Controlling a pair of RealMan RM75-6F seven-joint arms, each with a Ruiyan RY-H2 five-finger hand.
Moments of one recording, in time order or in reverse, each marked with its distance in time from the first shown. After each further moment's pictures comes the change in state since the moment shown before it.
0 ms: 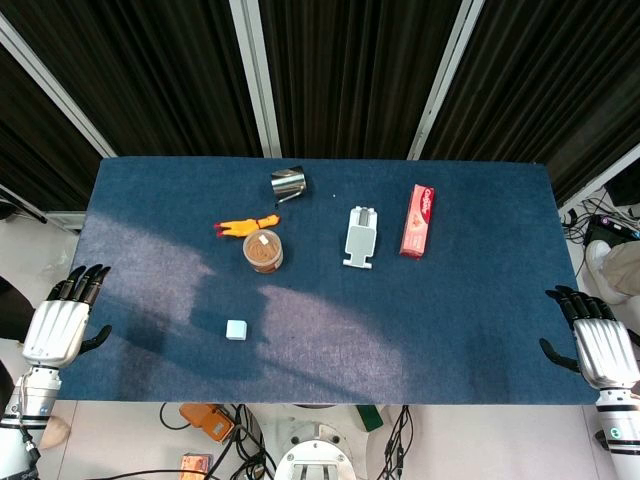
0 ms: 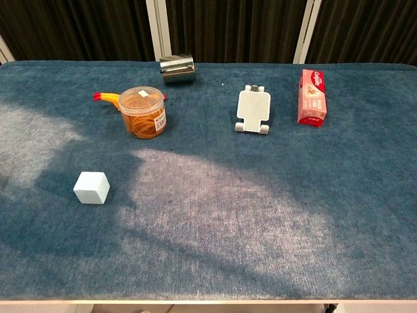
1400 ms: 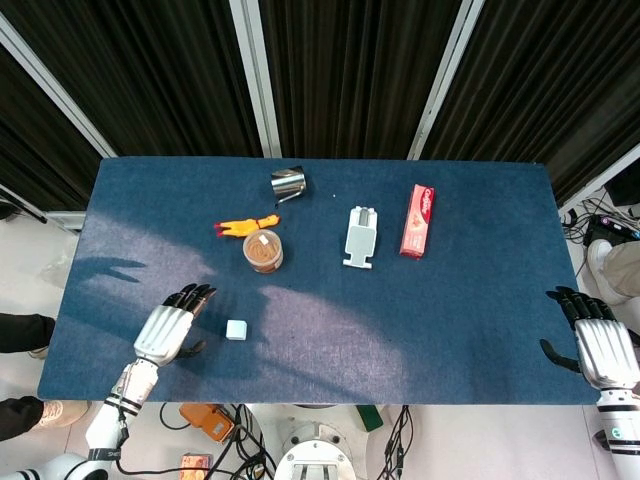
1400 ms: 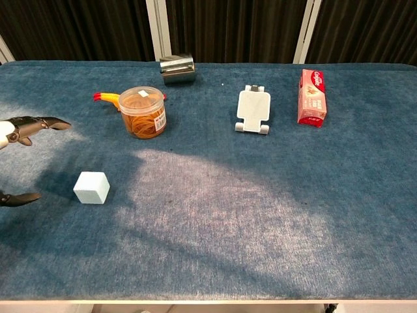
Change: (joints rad) left arm -0.146 -0.282 0.015 0.001 -0.017 -0.237 0.074; right arm 0.000 0.006 0.000 -0.007 0.007 -0.010 0.020
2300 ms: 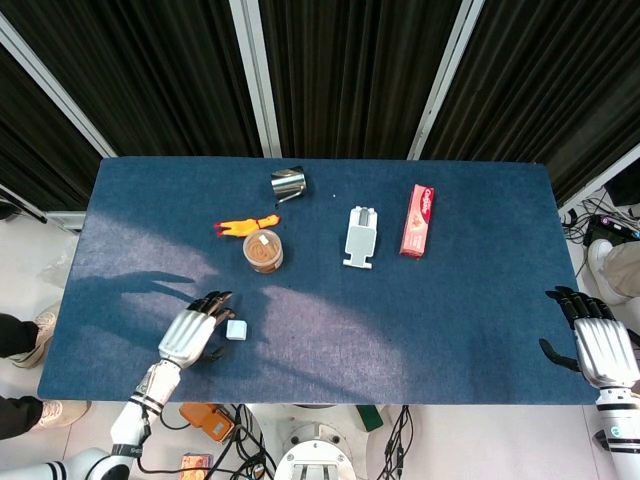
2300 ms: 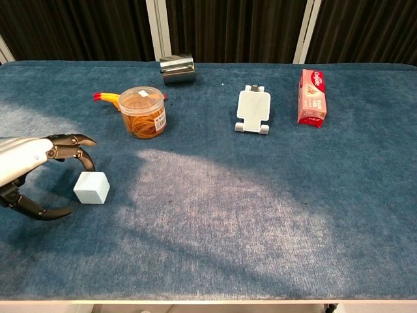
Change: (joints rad) left arm -0.042 -0.098 0.009 0.042 -0.033 -0.043 0.005; right arm 0.004 -0.001 0.001 -0.001 0.008 -0.010 -0.003
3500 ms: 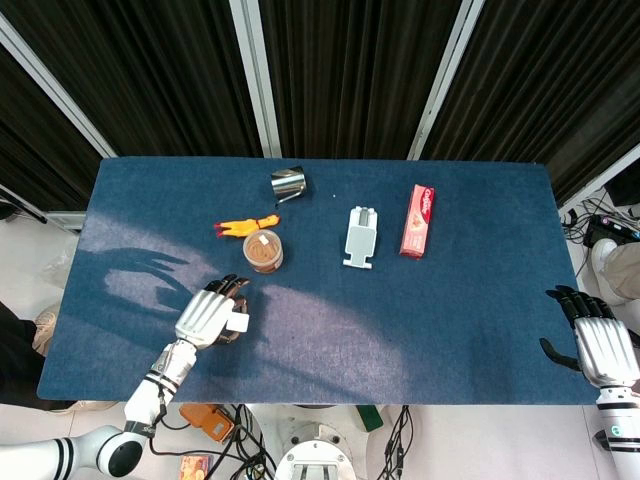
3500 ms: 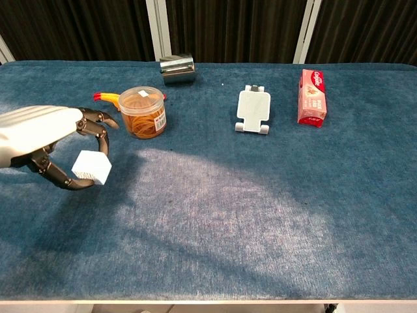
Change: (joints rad) left arm -0.118 0.054 -0.086 -0.158 -0.134 -0.079 0.175; right arm 0.002 0.002 0.001 0.002 0.000 0.000 0.004
